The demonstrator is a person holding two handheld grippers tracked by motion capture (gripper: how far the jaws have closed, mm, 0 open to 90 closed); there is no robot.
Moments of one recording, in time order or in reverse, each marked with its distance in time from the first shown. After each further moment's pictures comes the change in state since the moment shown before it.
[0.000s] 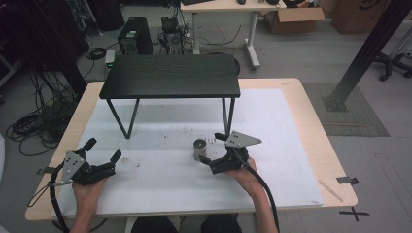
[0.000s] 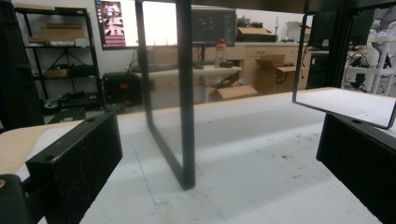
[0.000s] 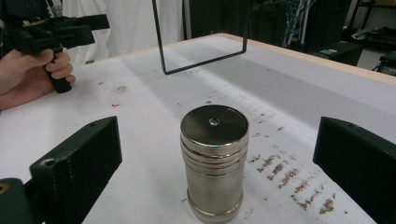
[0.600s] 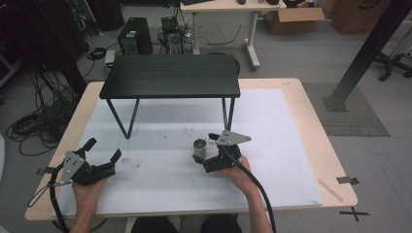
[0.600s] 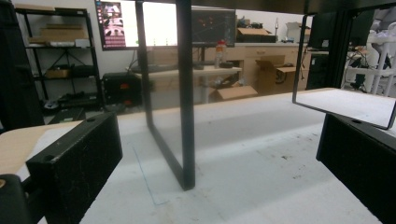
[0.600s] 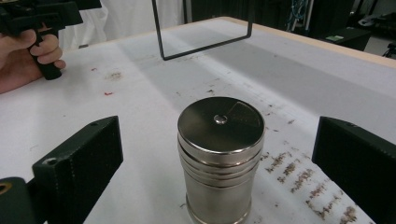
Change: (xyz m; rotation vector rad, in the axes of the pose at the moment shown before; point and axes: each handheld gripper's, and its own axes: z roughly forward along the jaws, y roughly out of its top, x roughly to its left) left arm 0.000 0.000 0.000 -0.003 0.000 -0.001; right arm 0.000 -0.002 0.023 0.062 0.002 -0.008
